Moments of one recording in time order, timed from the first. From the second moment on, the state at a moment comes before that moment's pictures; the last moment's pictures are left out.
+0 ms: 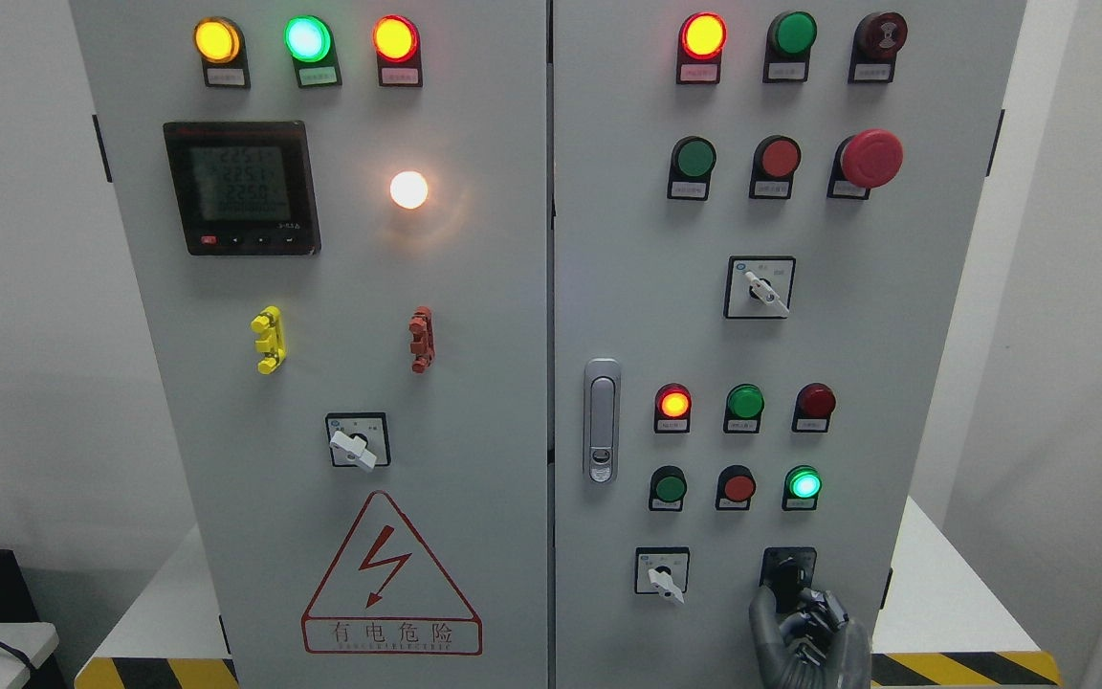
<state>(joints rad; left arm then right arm) 0.00 -0.09 0.08 0.06 0.00 -0.16 0.05 -0.28 0.13 0.09 -1.50 0.07 0.08 -0.48</state>
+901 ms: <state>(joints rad) 0.00 -0.09 0.08 0.06 0.00 -0.16 0.05 -0.28 0.14 0.09 -1.50 0.09 0.07 -0.48</state>
